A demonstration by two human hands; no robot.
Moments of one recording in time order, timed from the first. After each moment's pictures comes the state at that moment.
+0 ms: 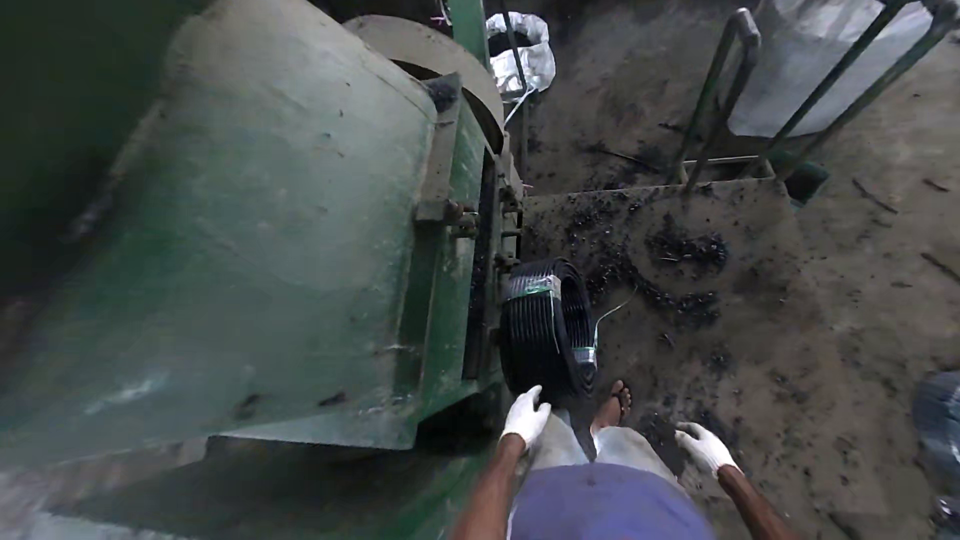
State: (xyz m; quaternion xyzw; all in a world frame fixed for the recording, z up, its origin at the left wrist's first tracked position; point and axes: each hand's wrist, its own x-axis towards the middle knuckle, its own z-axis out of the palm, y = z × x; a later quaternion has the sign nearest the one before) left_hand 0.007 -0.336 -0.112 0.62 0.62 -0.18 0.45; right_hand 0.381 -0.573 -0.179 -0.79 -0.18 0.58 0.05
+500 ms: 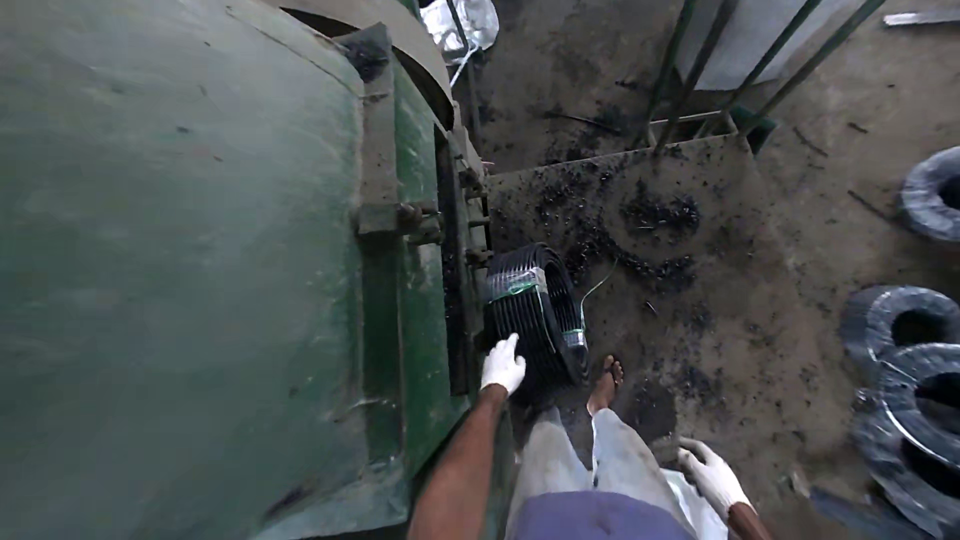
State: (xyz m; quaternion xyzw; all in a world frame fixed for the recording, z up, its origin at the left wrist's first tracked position) left_hand 0.017 -0.189 -0.170 0.76 0.53 -0.24 0.30; right_hand 0.294 -0.604 -0.129 -0.82 -0.04 0.56 0.12
